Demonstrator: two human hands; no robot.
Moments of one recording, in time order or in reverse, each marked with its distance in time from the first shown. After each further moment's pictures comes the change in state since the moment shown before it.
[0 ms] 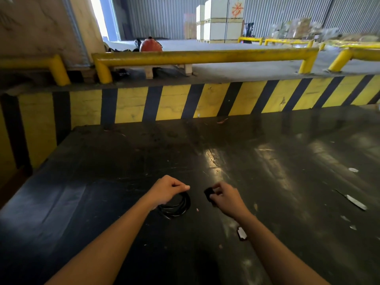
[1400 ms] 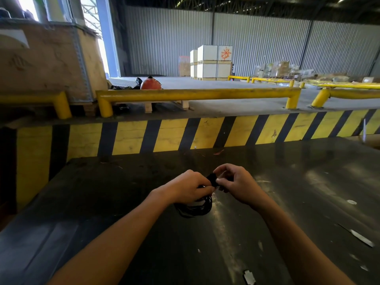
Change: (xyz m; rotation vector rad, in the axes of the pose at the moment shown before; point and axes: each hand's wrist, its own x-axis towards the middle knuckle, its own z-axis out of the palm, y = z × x) left_hand 0.027 0.106 -0.048 0.494 -0.129 0.526; right_hand 0.008 -0.117 -0.096 0.007 0.071 -0.398
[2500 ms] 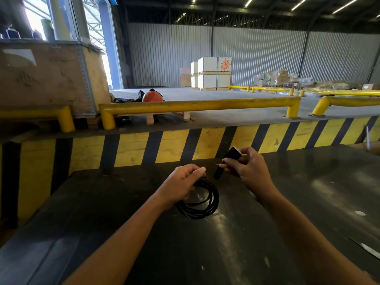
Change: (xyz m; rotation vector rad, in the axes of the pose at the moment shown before) left_hand -0.016 0.013 -0.028 -0.687 0.336 -0.057; right_hand 0.024 -0.032 -0.029 0.579 0.304 0.013
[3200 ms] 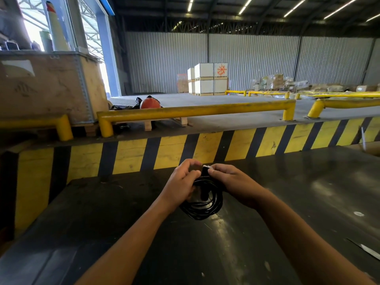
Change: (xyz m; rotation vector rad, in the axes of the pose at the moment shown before) left_hand 0.002 0.015 0.010 -0.051 0.145 0.068; right_hand -0.008 -0.010 0.013 -0.151 -0.479 0.176
